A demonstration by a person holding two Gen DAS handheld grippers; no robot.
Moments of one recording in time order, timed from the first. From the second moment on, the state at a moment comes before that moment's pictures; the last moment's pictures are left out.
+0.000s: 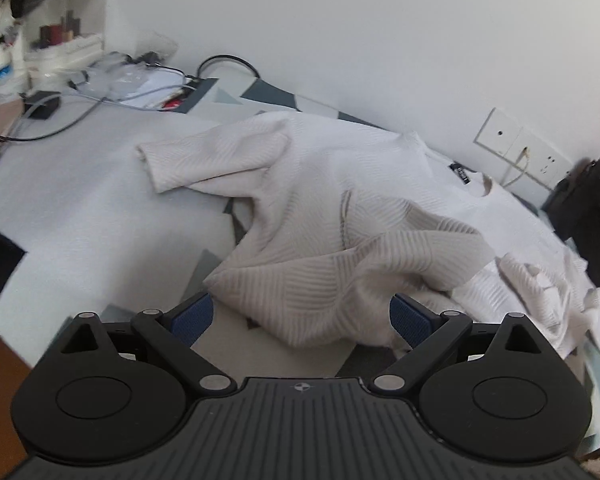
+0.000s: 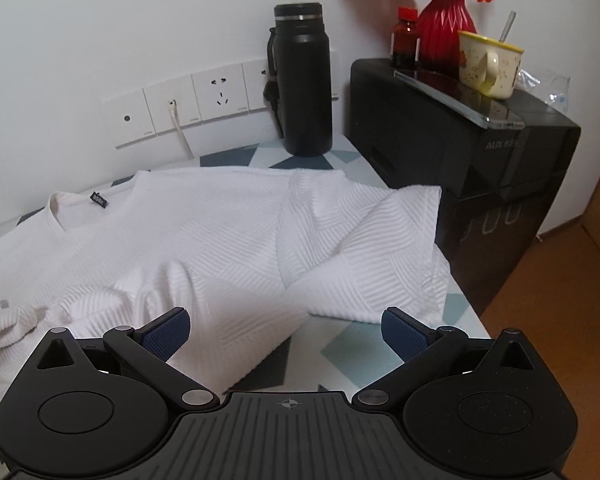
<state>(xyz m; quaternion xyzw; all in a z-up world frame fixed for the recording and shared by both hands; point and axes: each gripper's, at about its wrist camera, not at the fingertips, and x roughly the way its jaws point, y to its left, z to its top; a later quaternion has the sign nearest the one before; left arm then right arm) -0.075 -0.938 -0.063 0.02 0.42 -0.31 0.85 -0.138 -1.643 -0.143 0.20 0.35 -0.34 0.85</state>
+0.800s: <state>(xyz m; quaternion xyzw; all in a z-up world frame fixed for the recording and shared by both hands) 0.008 -1.047 -0.125 0.08 0.46 -0.37 0.80 -0.066 -1.609 -0.190 0.20 0.39 -0.33 0.83</state>
